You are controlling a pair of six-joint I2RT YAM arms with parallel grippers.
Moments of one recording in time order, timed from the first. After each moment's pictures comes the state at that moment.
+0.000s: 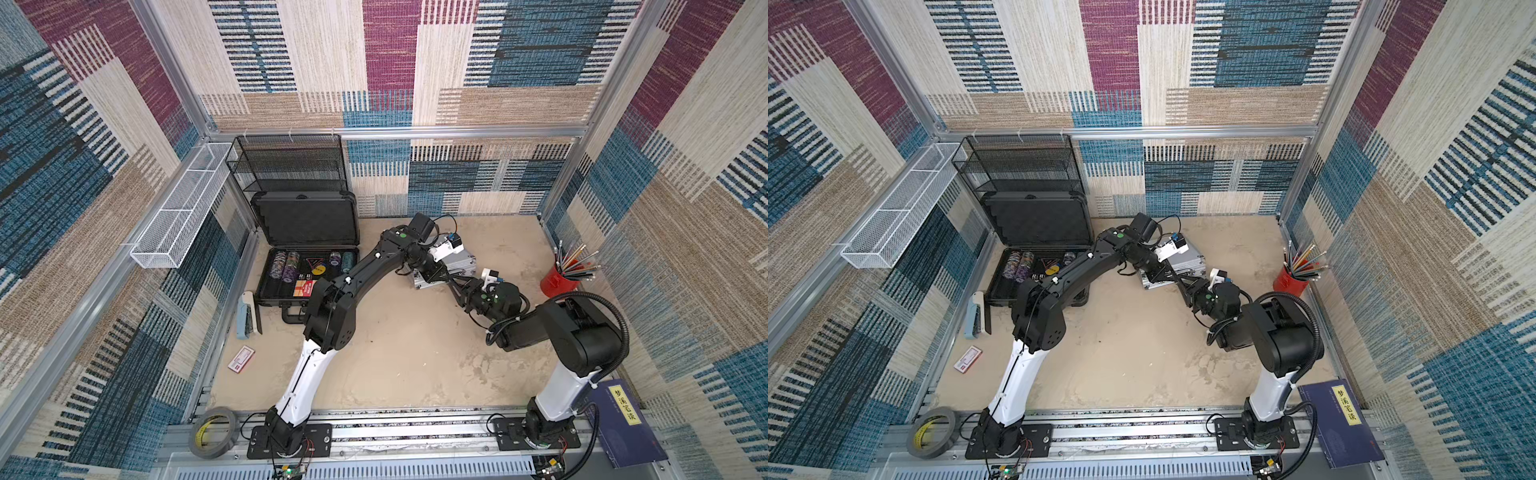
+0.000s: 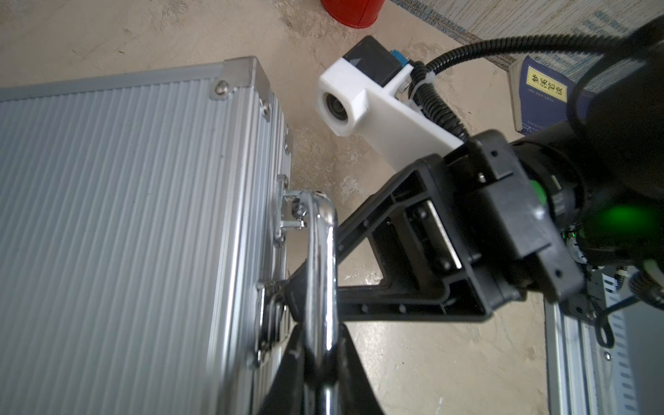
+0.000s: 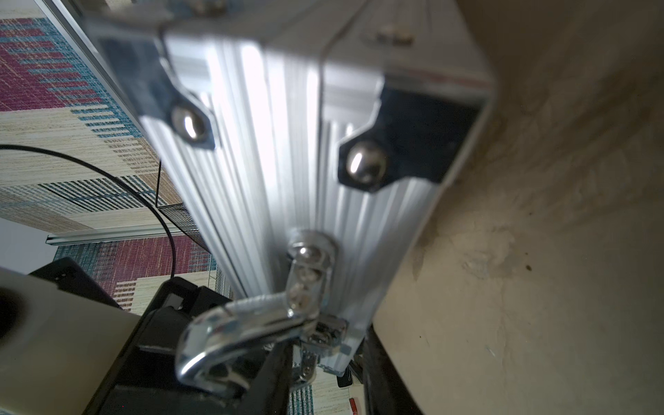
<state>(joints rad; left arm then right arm) -0.68 2.33 2.21 -0.88 0.58 0.34 0.23 1.76 0.46 1.16 -0.46 1.50</state>
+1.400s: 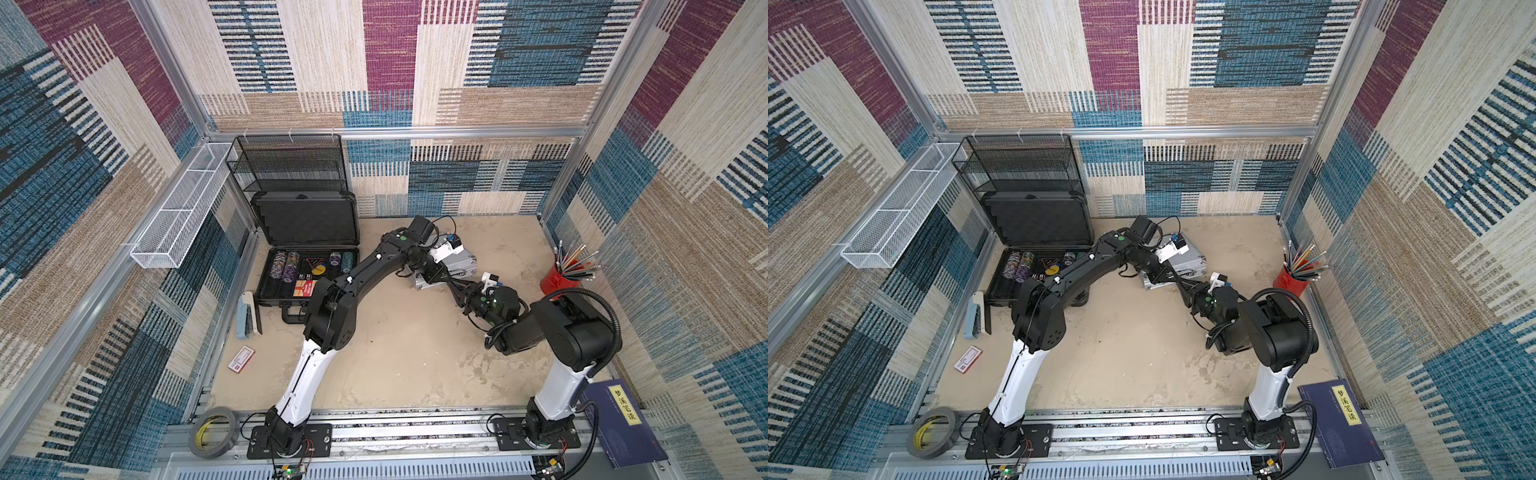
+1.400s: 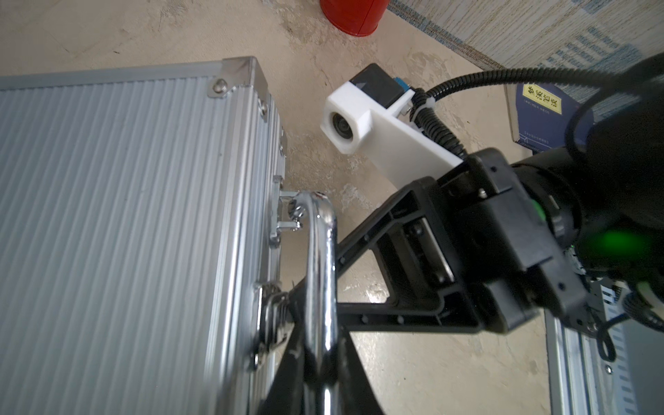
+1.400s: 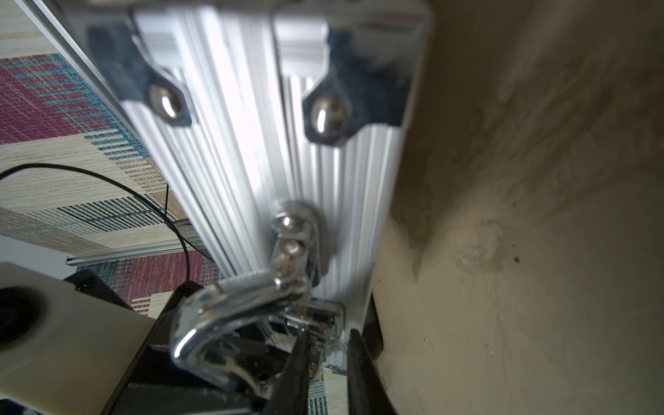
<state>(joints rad) -0.68 2.33 2.16 -0.80 0.60 0.31 0.24 1.80 0.43 1.24 -0.41 1.58</state>
